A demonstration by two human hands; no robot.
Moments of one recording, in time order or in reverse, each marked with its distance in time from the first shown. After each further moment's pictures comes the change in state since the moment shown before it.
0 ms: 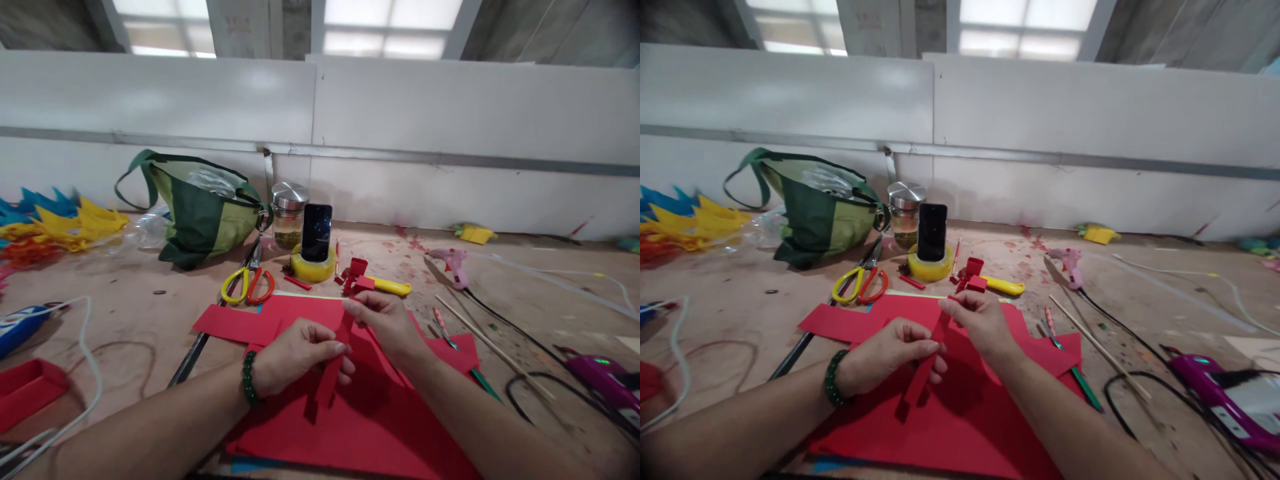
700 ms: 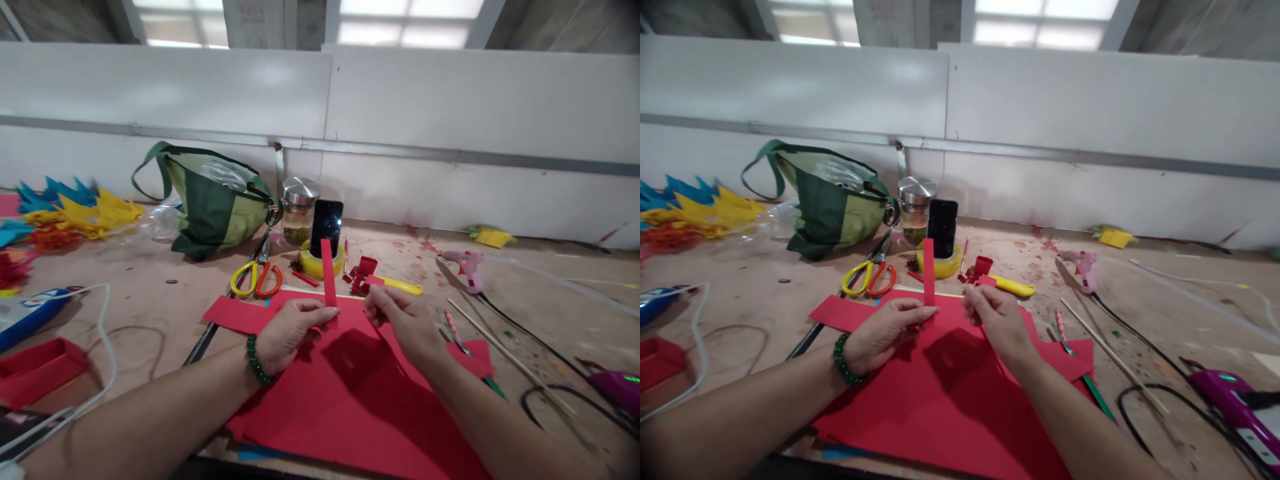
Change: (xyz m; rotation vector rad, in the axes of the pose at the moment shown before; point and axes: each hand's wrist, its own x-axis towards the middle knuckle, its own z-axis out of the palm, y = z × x) left_hand 0.007 0.013 -0.011 -0.110 0.315 0.072; right_hand 0.000 -0.005 -0.008 -0.110 0.021 -0.116
